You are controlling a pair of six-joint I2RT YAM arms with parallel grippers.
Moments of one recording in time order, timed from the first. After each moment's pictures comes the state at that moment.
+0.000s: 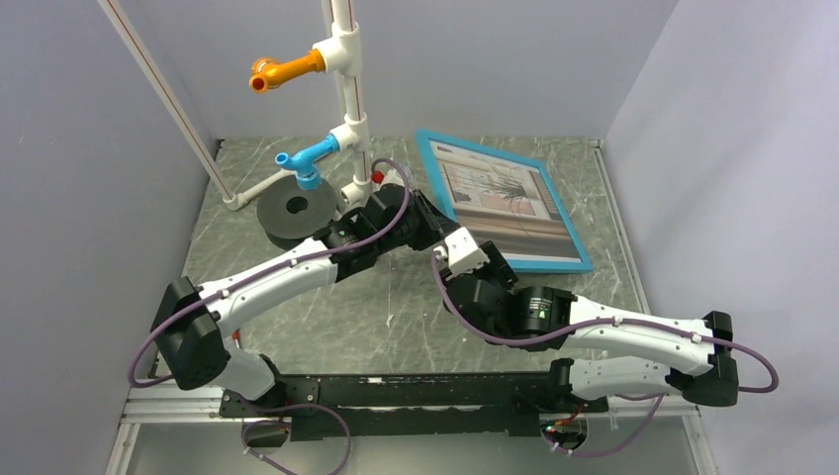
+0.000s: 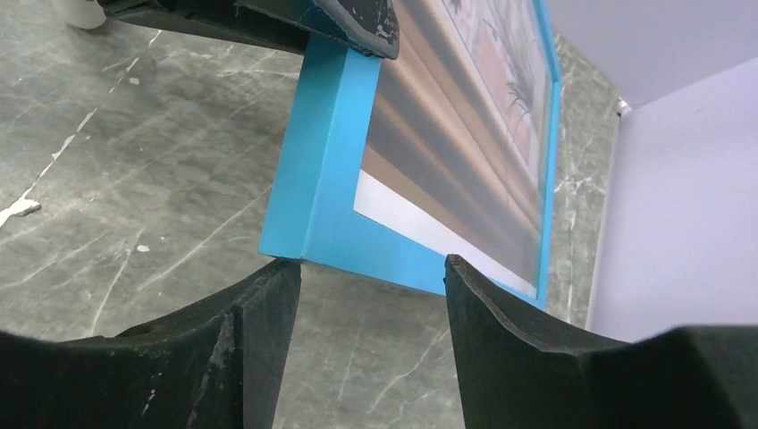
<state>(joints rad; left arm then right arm) -0.88 1.46 1.21 -0.16 -0.07 -1.19 1.29 1.05 0.99 -0.73 0.98 0.20</state>
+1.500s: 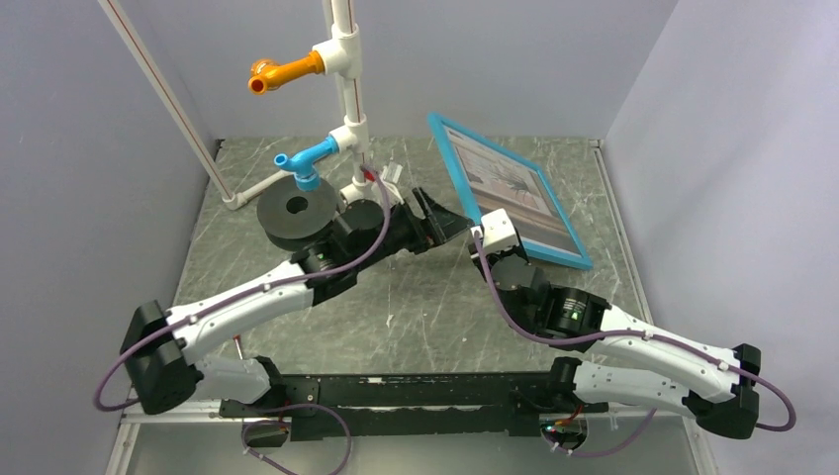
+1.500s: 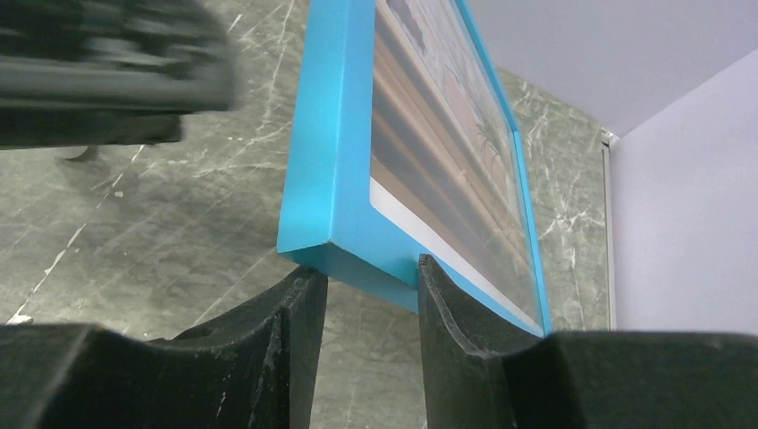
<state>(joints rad) -0.92 1.32 1.05 0.16 0.01 -1.08 1.13 0.85 0.84 -0.36 0.92 -0.04</state>
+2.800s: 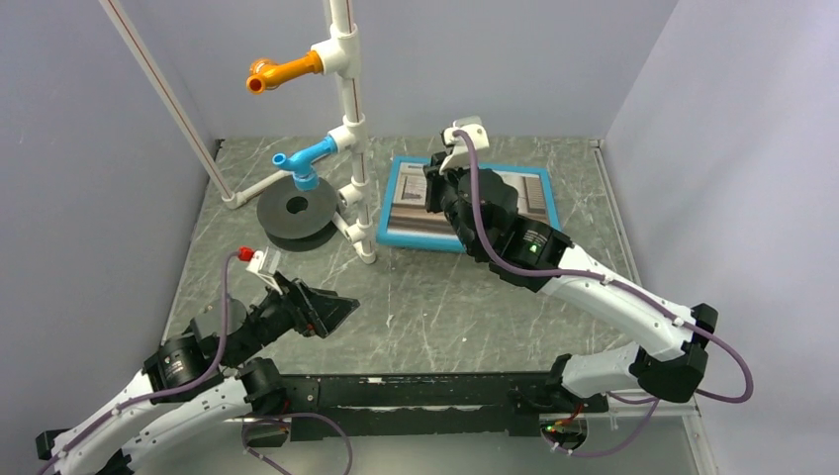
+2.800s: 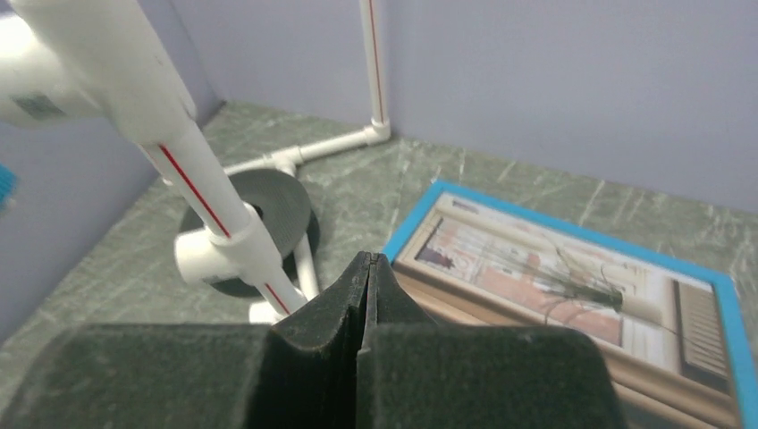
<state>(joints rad) -1.00 0.26 0.67 -0.53 -0.19 -0.80 1.04 1.29 1.46 -0.21 0.65 0.13</state>
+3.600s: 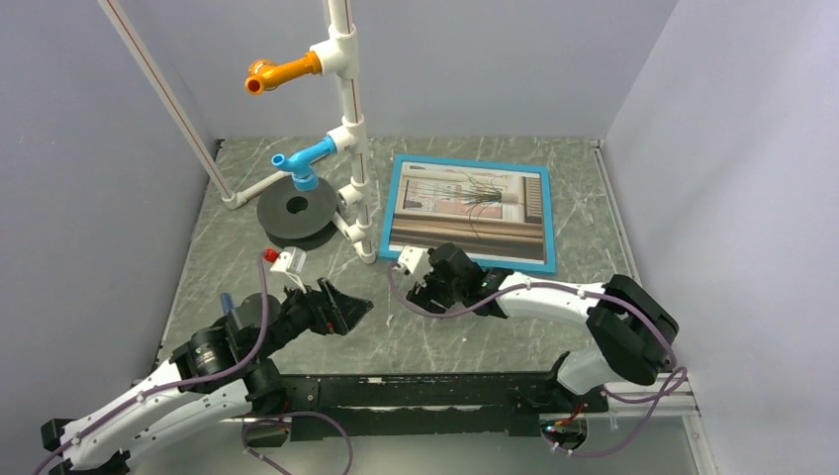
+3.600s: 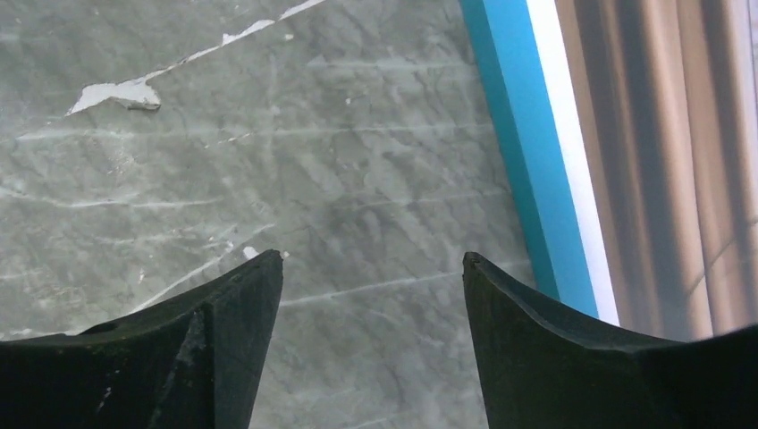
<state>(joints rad) -1.00 0.35 0.58 -0.49 -0.24 -0.82 0.93 1.44 0.74 -0.09 0.08 -0.29</state>
